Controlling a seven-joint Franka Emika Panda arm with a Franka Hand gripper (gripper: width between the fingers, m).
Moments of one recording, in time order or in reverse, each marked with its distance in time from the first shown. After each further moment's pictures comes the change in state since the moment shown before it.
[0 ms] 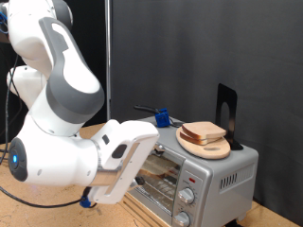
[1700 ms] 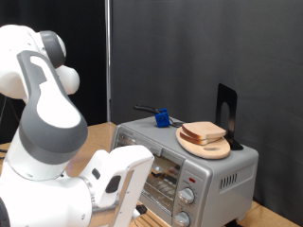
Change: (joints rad) arm -0.092 0.313 0.116 0.364 -0.117 -0.164 -0.033
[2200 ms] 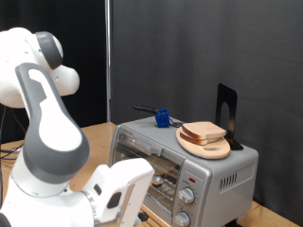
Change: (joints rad) arm -0.022 0.047 0.039 -0.043 -0.007 0.054 -0.006
